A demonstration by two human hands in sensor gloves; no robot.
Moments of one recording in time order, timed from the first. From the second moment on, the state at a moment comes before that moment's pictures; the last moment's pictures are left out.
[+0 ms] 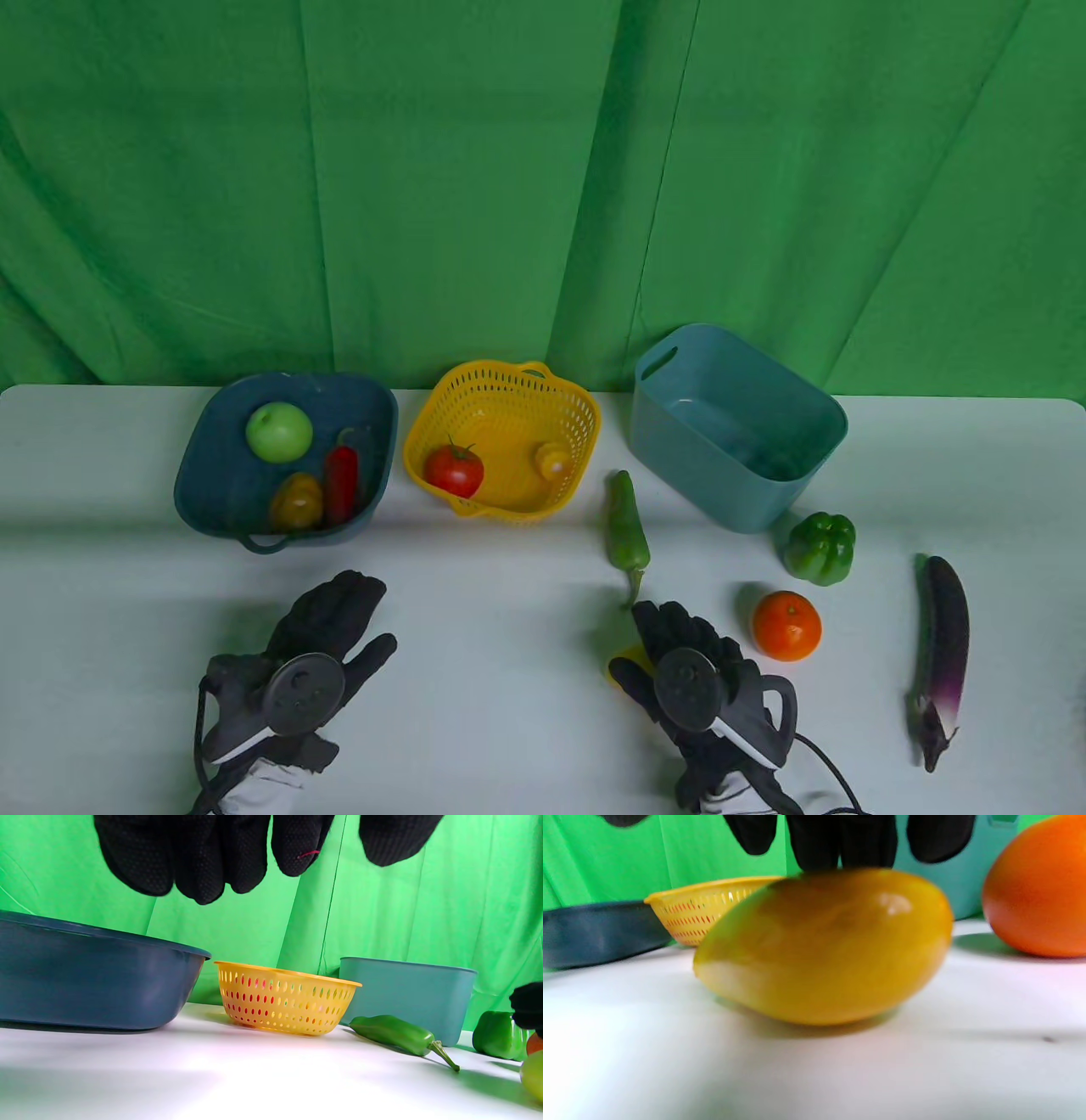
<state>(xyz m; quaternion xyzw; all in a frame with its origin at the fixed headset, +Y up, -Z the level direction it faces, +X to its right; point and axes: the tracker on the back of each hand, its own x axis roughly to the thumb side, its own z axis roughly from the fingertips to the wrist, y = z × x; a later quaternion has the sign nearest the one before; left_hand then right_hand) -0.241 -0.711 -0.259 0.11 -0.14 0.10 0.98 0.150 -0.732 -0.271 0.09 0.02 0.99 0.08</state>
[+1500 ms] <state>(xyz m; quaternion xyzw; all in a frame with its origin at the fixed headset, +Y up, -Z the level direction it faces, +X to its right) -0.252 -0.698 -0.252 0.14 -0.15 0.17 0.96 0.114 -0.743 -0.292 0.12 0.09 0.98 -0.09</state>
